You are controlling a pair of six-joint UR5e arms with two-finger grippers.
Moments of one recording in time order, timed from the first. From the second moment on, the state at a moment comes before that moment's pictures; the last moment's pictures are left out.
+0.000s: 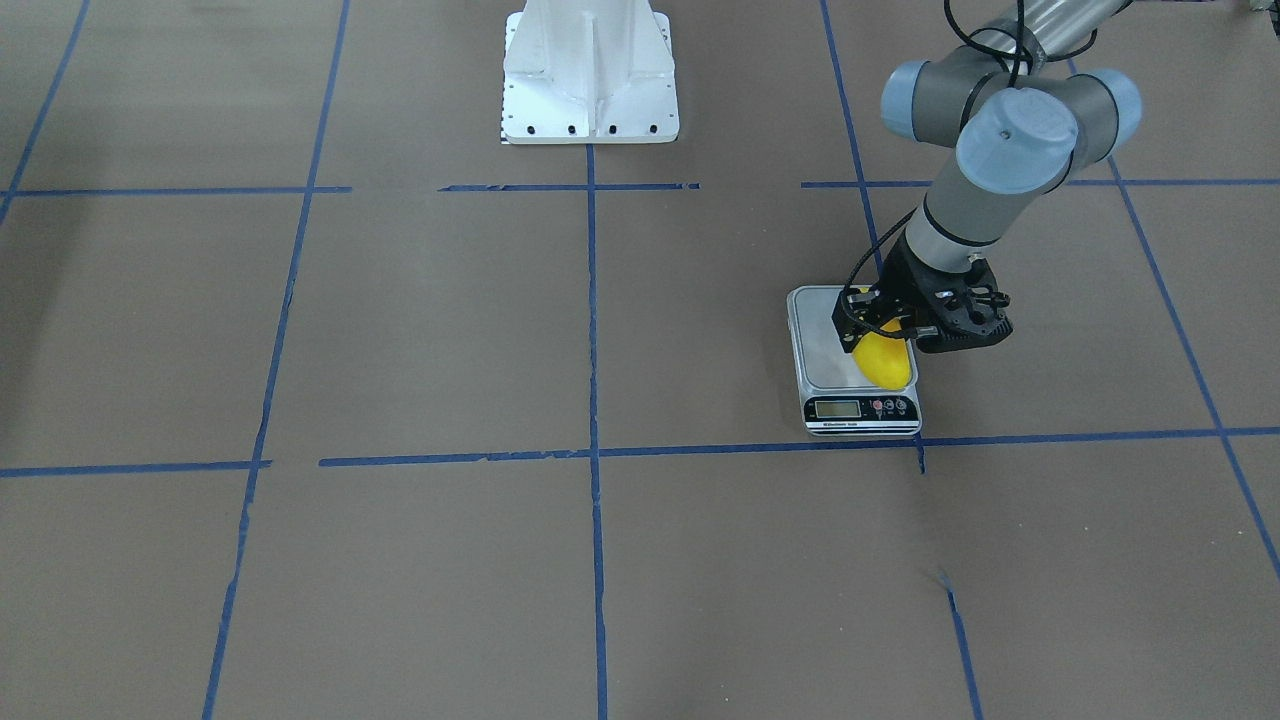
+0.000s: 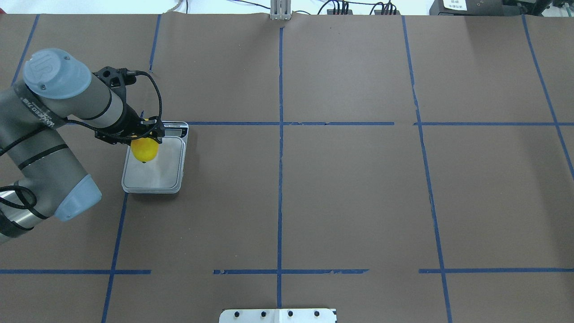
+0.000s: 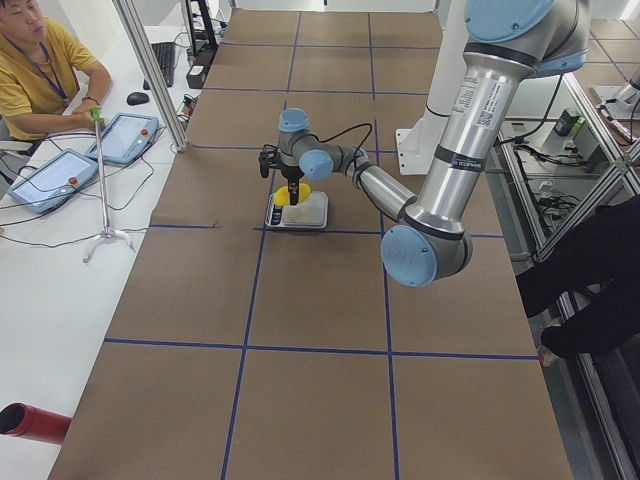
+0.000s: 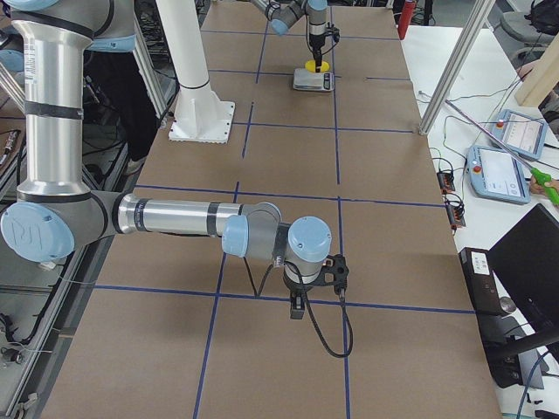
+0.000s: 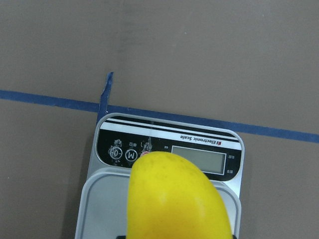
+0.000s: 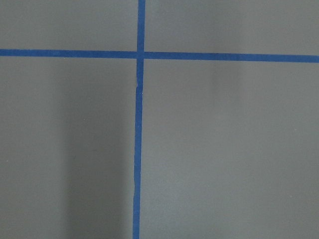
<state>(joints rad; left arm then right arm) -0.79 -1.92 -1.74 -1.78 -2.03 -1.15 1.62 -1.66 1.66 -1.68 2.35 -0.12</state>
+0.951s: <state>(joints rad) -0.76 -1.92 -1.72 -1.77 -2.02 -1.15 1.62 -1.66 1.66 -1.68 2.35 -0.12</state>
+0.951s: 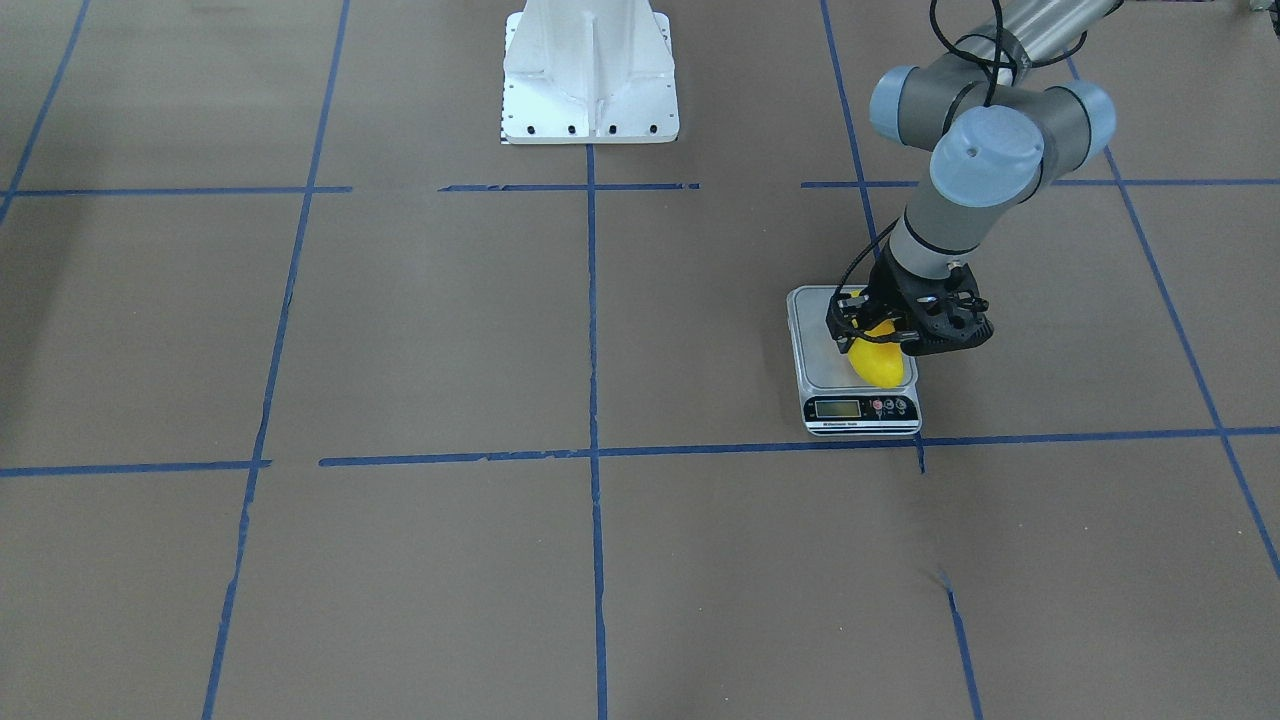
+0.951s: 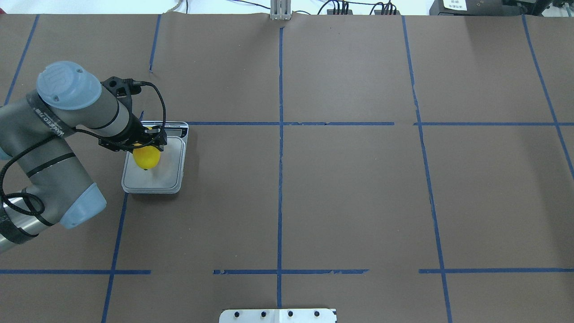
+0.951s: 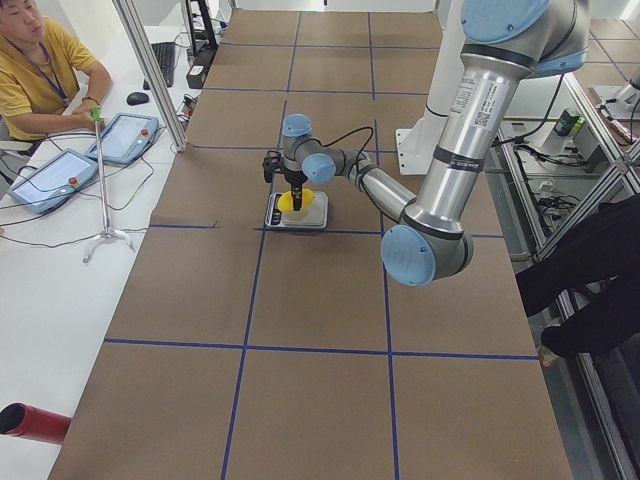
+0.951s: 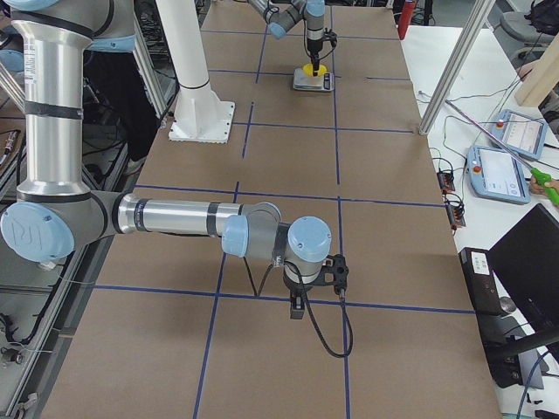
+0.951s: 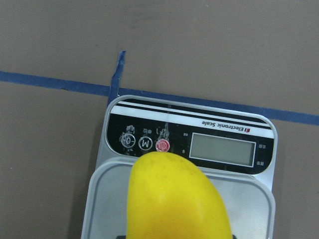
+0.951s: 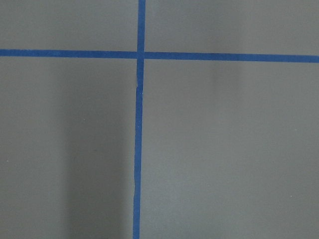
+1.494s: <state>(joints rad) -0.75 -1.90 -1.74 -1.77 -2.01 -1.15 1.62 -1.66 1.66 -1.68 2.35 -0.12</state>
